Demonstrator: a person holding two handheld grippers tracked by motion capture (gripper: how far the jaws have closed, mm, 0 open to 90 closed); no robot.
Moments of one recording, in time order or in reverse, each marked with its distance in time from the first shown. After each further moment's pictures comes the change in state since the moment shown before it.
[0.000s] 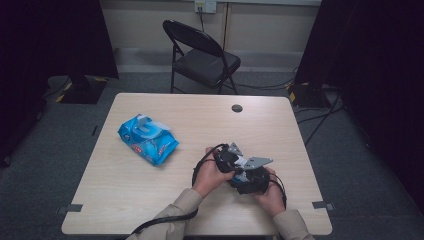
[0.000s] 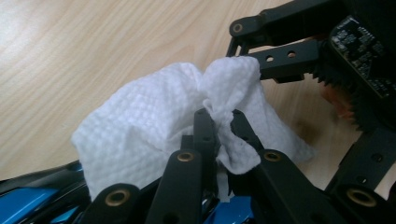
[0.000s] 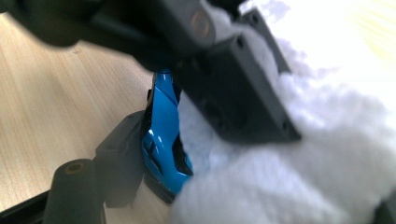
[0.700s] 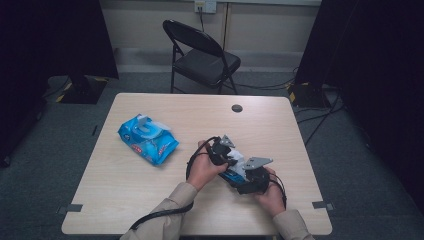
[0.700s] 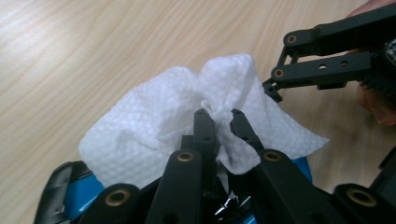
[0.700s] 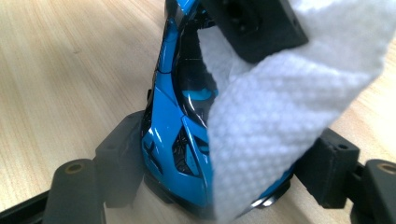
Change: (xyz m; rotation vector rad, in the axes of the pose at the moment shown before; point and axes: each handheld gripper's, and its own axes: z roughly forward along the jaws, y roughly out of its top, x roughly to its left) left arm 0.023 -0.001 -0.015 -0.021 0.063 -0.020; right arm 0.000 0.000 0.000 0.000 -0.001 0.000
